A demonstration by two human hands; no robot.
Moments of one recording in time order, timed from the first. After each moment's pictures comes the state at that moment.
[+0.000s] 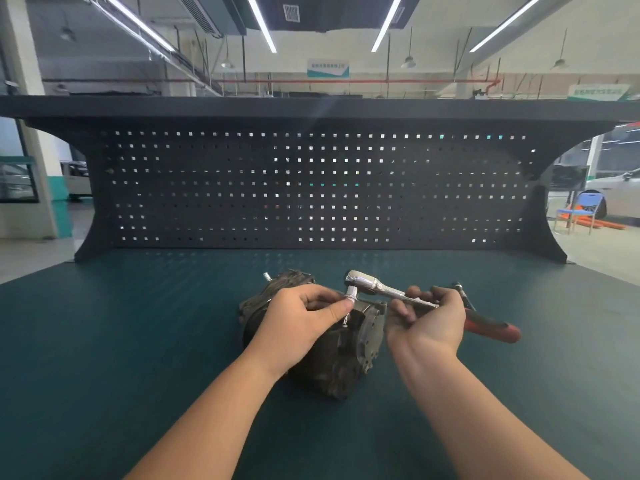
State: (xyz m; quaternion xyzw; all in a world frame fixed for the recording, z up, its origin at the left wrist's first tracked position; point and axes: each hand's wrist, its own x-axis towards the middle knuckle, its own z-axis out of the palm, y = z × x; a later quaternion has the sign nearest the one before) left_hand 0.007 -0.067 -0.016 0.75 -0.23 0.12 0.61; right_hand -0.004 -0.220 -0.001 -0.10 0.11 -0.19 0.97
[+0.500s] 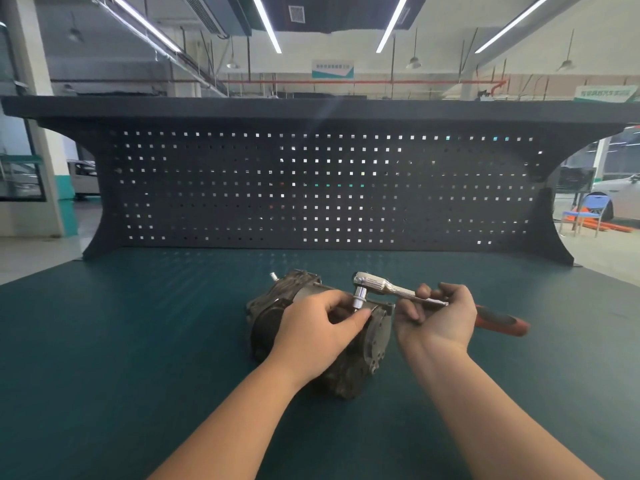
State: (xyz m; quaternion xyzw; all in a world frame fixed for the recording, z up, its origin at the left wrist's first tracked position) left_hand 0.000 -0.076 -0.023 0.83 -0.21 0.21 0.47; right_hand 0.000 -0.225 -0.002 -0.14 0.08 -0.18 0.97
